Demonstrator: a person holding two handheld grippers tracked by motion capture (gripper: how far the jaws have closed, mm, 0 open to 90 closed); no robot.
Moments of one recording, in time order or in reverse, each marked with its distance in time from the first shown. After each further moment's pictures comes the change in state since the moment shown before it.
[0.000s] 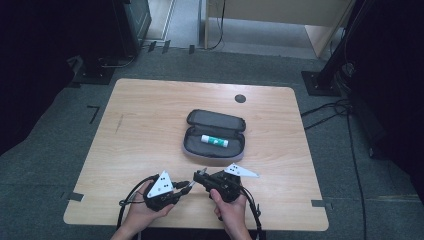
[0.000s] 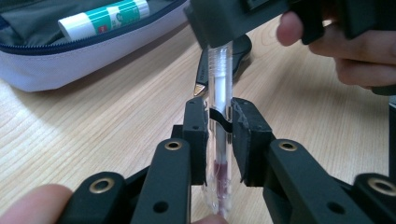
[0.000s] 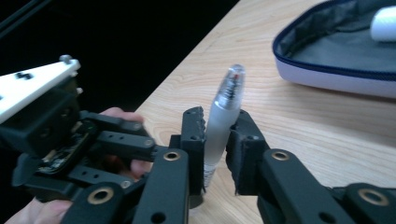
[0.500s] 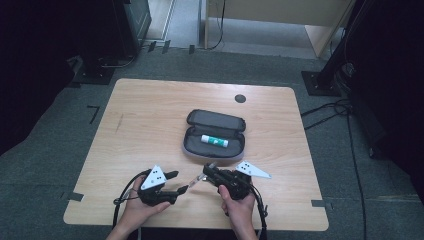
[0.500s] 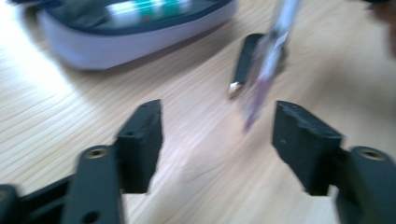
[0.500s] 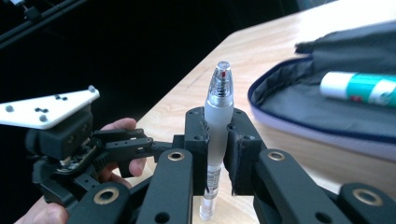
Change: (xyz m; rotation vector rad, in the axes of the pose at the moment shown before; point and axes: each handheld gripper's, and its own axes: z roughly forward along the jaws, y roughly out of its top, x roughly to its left) left arm 0.019 -0.003 -0.011 0.013 0.091 -0.125; right arm 0.004 0.020 -0.026 -0.115 -0.065 -0.058
